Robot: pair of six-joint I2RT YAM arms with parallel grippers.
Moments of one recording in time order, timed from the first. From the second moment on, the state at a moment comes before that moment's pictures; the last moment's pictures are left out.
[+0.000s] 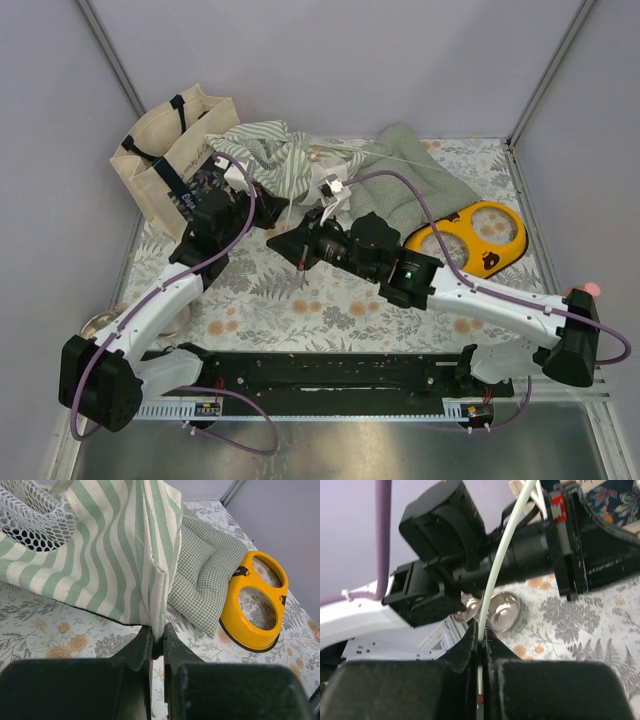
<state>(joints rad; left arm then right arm) -0.41 1.11 0.80 0.14 0.20 -0.35 1.12 1.29 1.14 0.14 0.06 0.63</state>
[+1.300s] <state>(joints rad) -0.40 1.10 0.86 0.05 0.23 -0.29 0.96 1.41 0.93 0.16 -0.15 0.47</state>
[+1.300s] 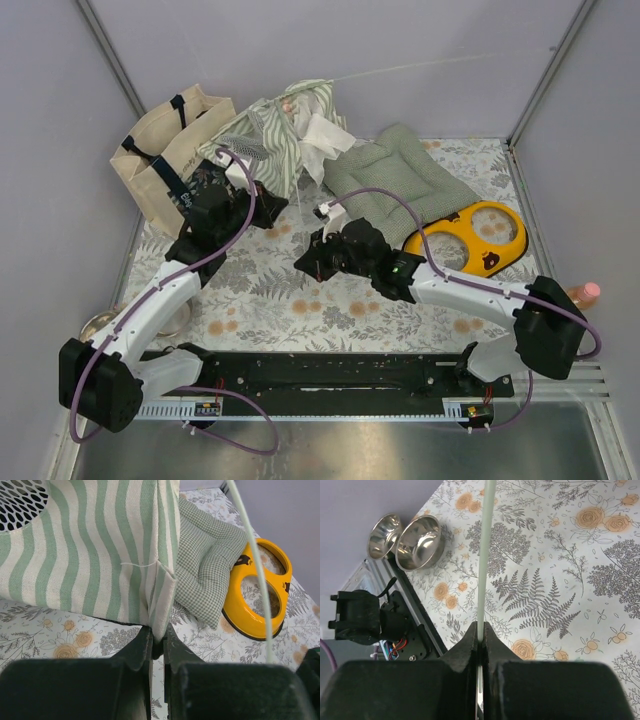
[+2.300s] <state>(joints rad) -0.40 1.08 0.82 0.09 0.26 -0.32 0.83 1.57 1.24 0.32 -0.10 0.74</state>
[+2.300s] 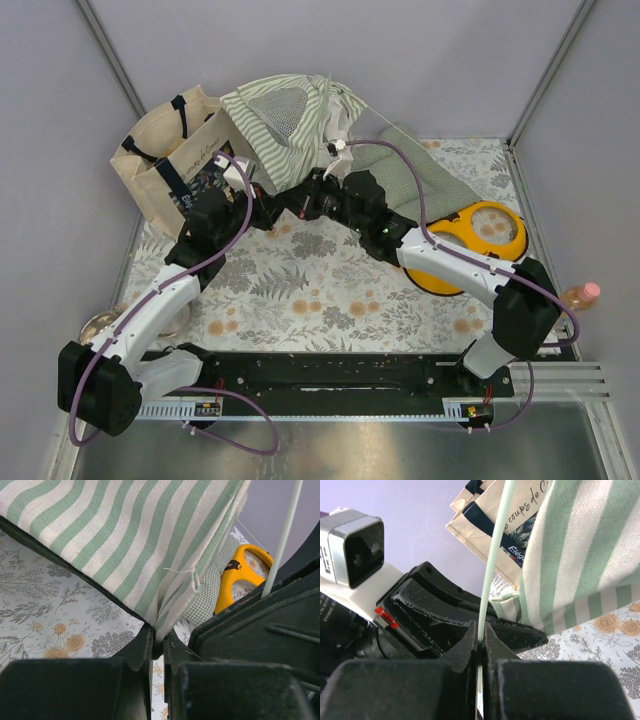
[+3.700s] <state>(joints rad) -0.40 1.08 0.84 0.02 0.24 -0.45 0.82 1.64 1.42 0.22 0.00 0.68</state>
